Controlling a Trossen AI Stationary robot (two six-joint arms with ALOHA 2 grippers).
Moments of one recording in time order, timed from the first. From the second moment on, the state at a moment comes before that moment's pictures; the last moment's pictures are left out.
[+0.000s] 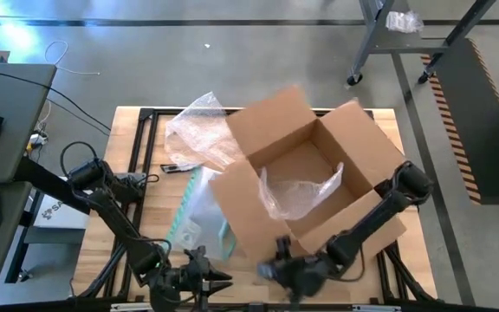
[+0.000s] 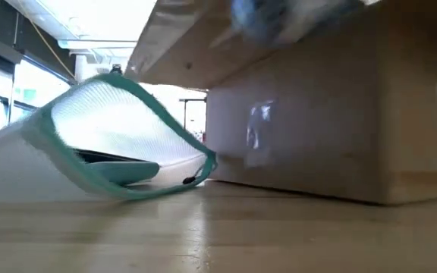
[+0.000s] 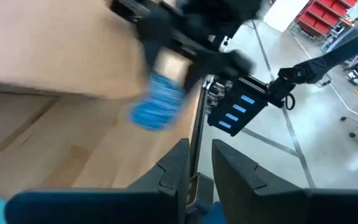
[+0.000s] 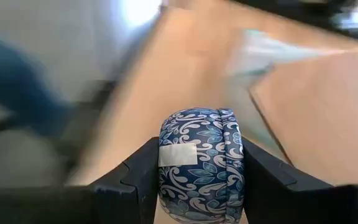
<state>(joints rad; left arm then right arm) -0.93 1.75 1.18 0.05 -0.85 -0.91 0.71 1.85 1.26 -0.13 0.52 0.15</state>
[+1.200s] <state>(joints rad) -1.06 1.71 1.18 -0.69 -0.79 -1.85 0.39 2.20 1.35 0.45 0.30 -0.35</state>
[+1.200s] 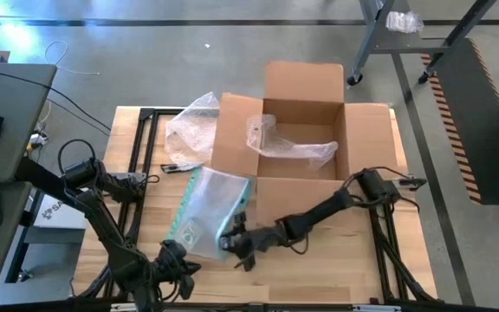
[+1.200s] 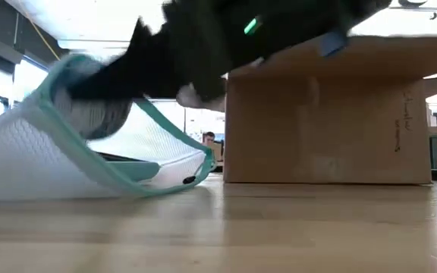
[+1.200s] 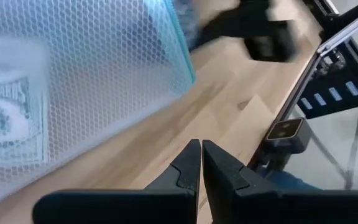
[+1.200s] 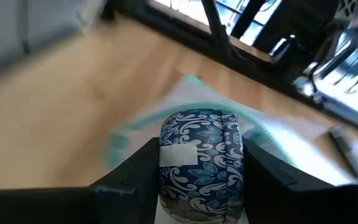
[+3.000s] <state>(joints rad) -0.96 1.79 1.17 -0.53 -0.63 -0.75 0.70 2.34 2.06 -1.08 0.63 0.07</state>
